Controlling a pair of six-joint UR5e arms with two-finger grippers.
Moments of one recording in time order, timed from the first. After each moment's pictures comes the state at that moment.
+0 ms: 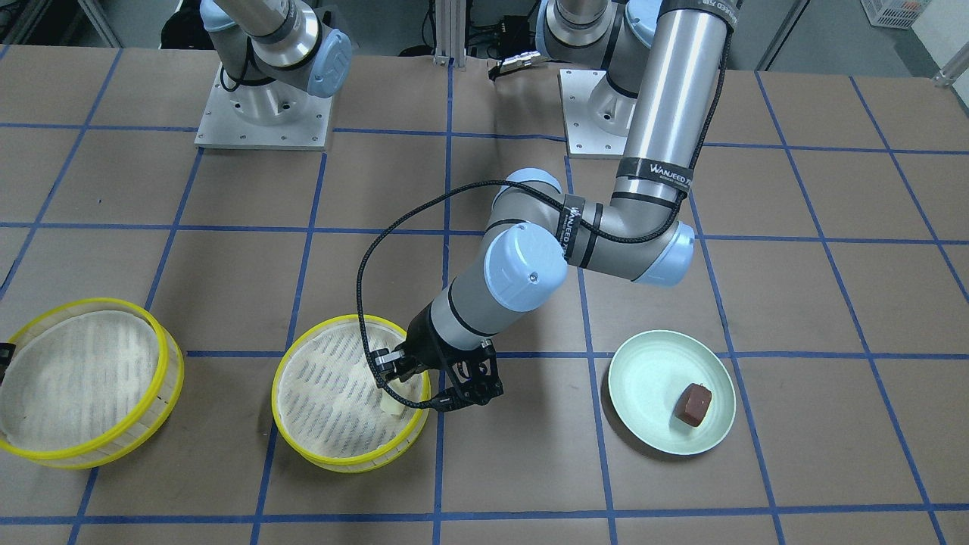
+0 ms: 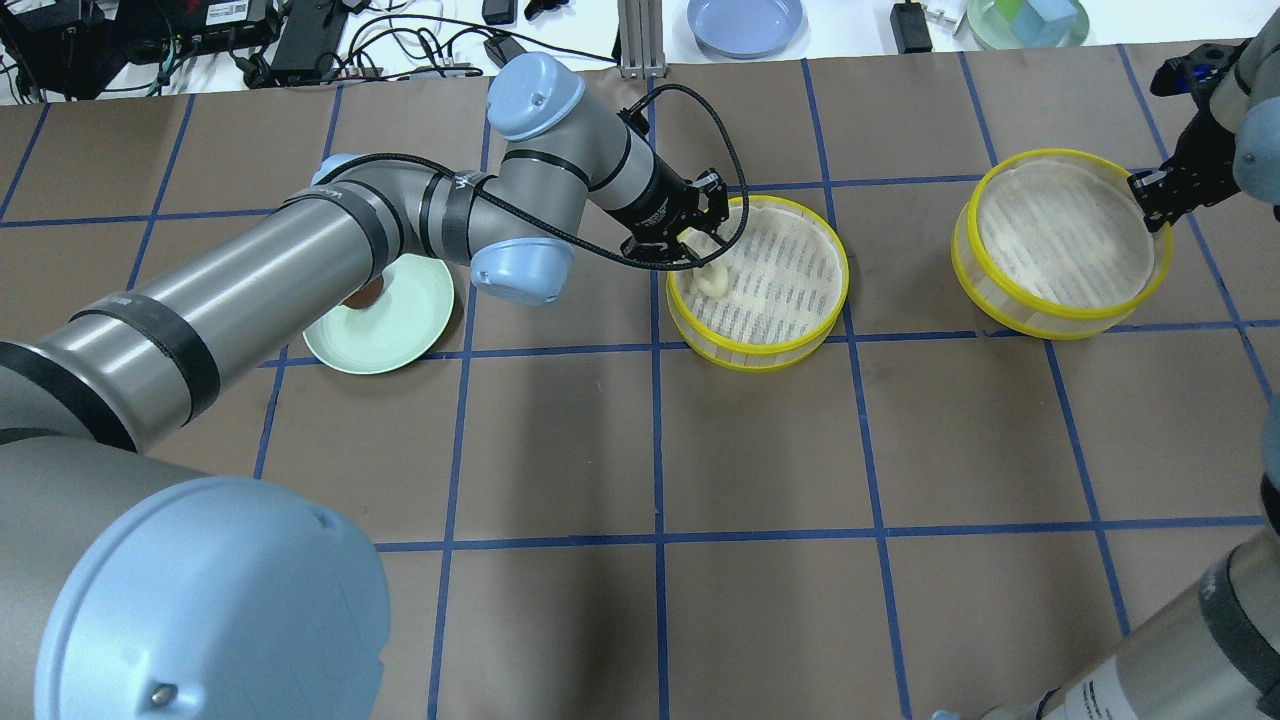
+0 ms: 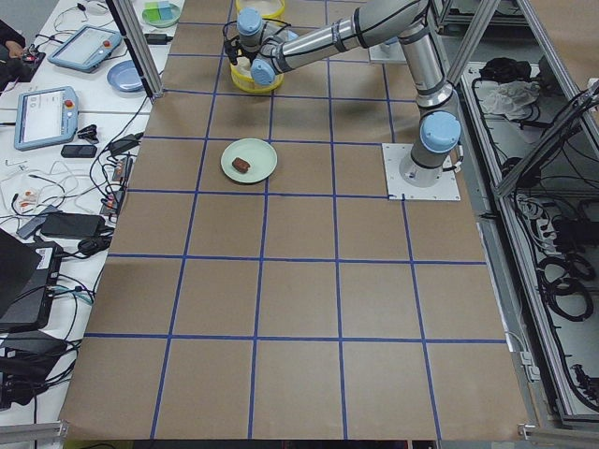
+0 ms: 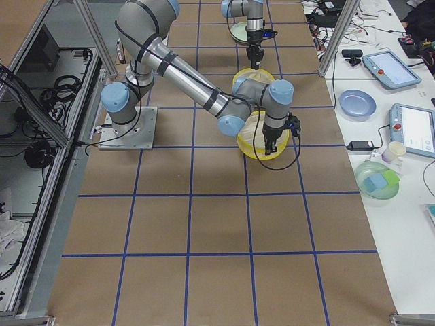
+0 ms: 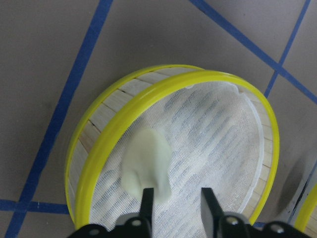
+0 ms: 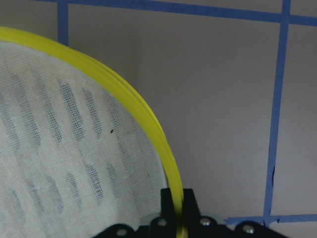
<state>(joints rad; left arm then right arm) -1.85 -2.16 -1.55 -0.76 1.09 -0.78 1.09 -1.13 1.58 -2.11 -1.67 -0.54</state>
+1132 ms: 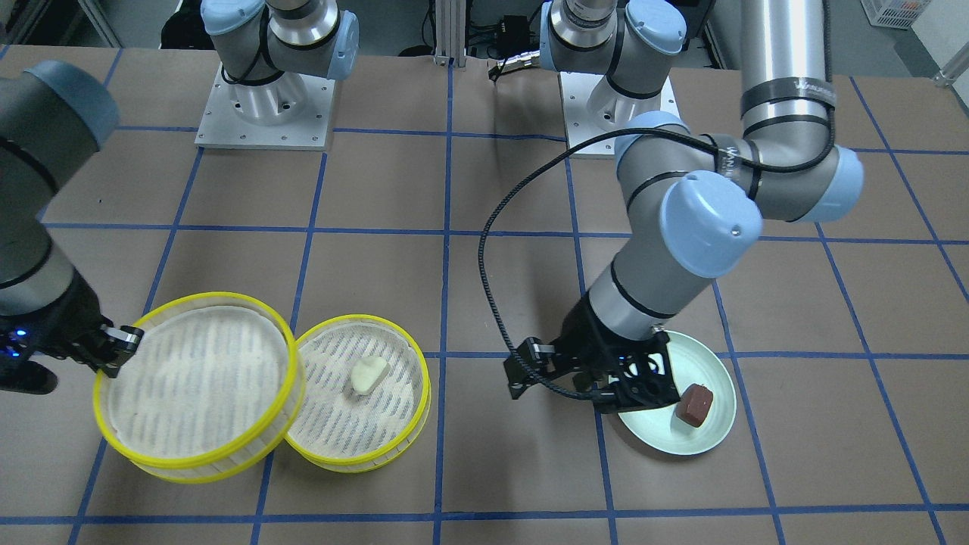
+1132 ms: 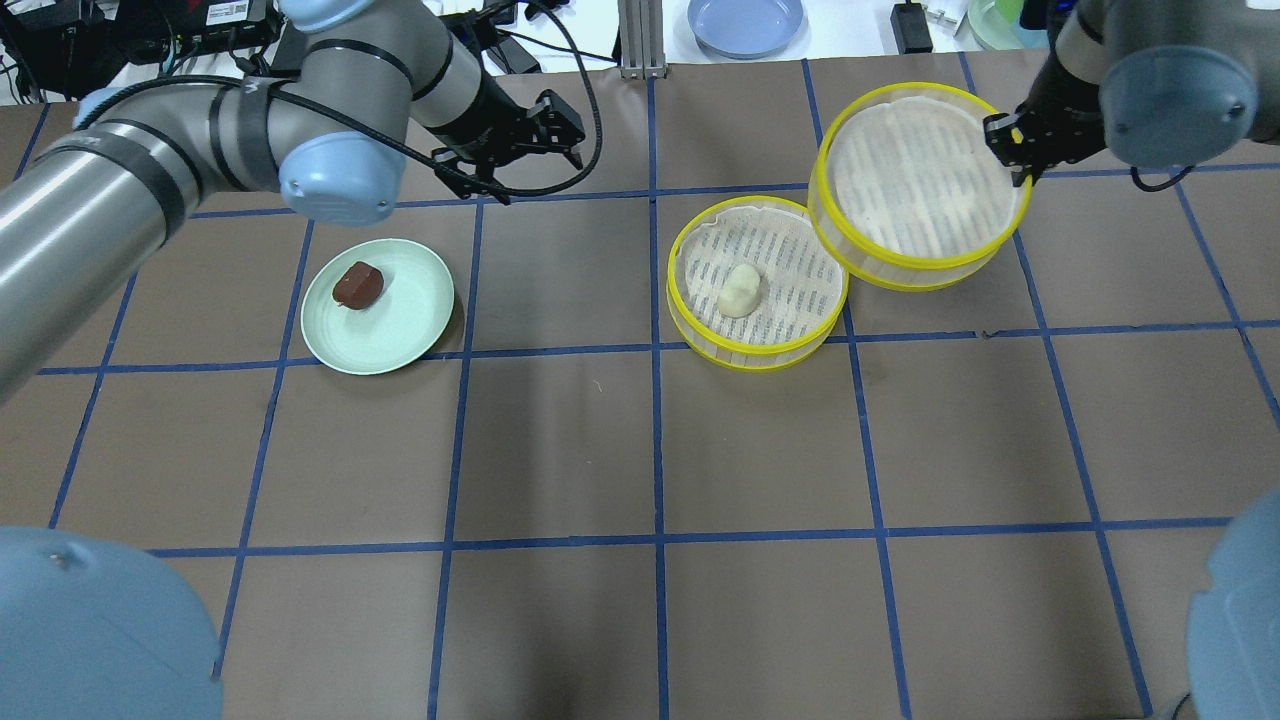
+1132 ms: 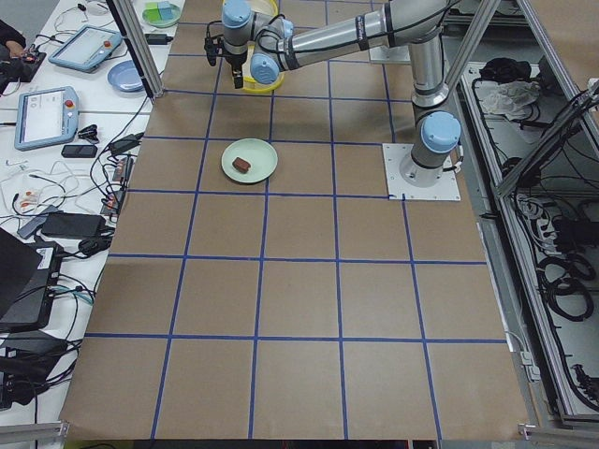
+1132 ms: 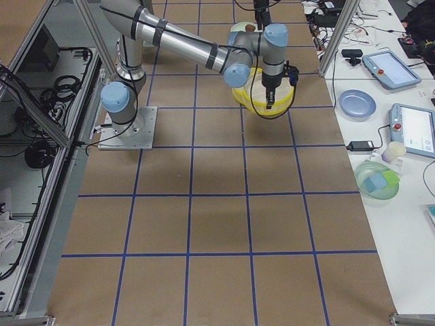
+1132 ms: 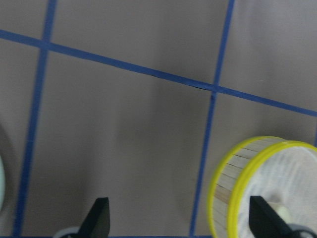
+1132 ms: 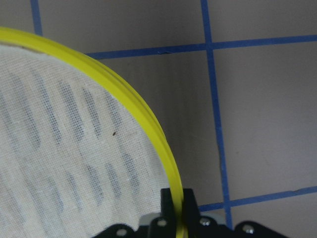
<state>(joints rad) -1.60 -1.97 -1.53 -1.03 1.30 -0.25 1.42 -1.26 1.58 -2.02 -1.68 -0.06</state>
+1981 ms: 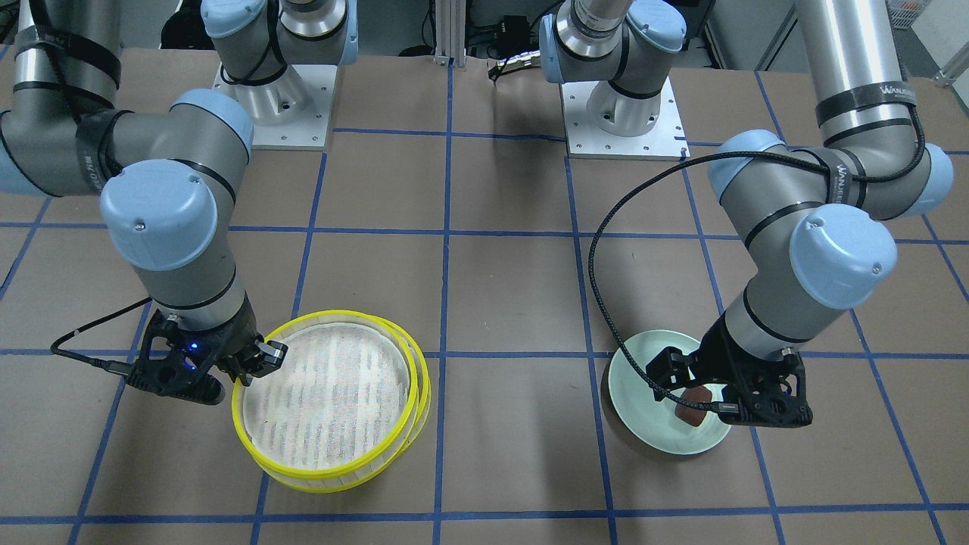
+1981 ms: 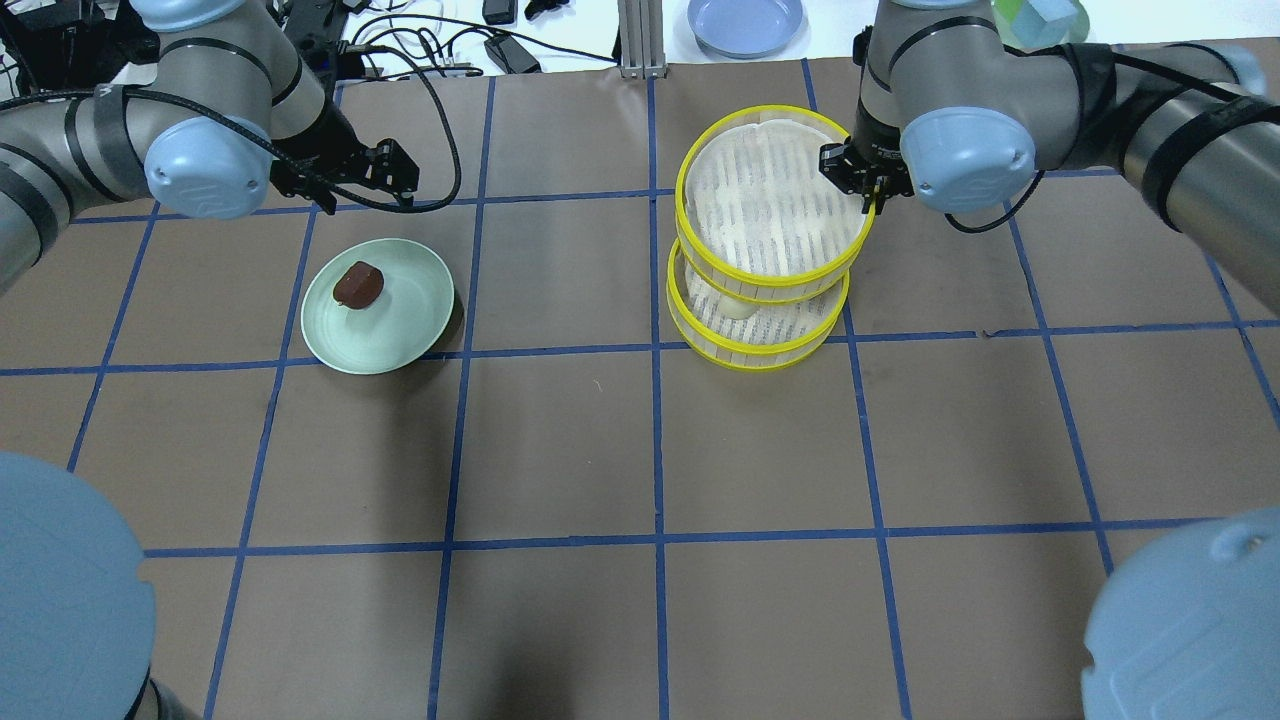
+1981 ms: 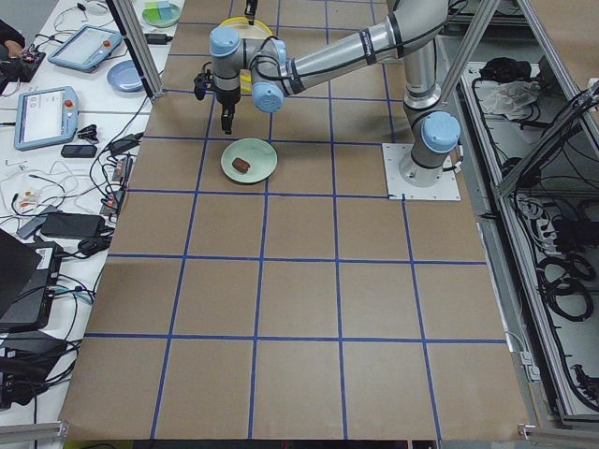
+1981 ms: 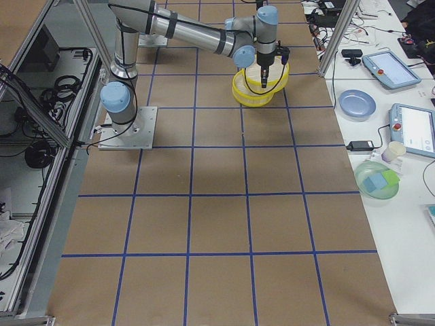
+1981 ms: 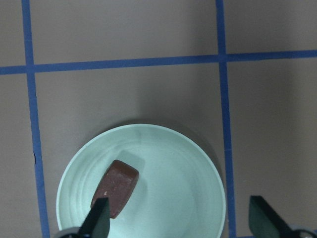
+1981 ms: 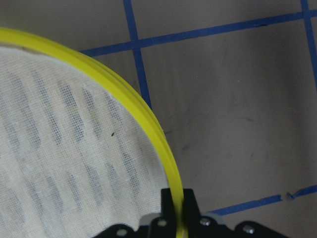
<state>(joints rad) -1.42 -1.98 -1.57 -1.08 1.52 0.23 1.60 -1.20 1.58 -2.05 -1.67 0.22</state>
